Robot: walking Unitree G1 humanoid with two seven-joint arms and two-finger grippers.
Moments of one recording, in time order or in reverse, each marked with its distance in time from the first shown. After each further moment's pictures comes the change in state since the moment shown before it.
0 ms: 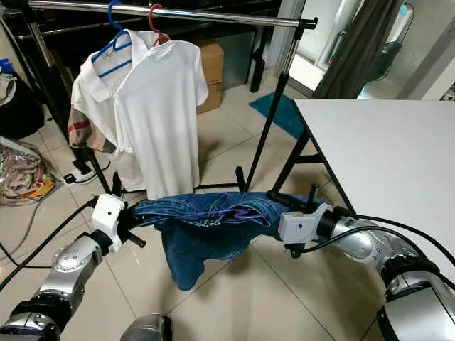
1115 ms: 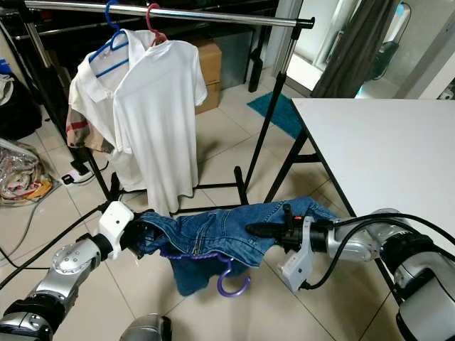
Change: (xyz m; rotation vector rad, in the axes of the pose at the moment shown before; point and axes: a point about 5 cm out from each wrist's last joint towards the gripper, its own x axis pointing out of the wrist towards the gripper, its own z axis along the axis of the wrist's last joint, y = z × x) left arm -0.003 -0.004 -0.005 0.162 0.078 -0.124; right arm 0.004 0.015 0.025 -0.535 -0.351 0.255
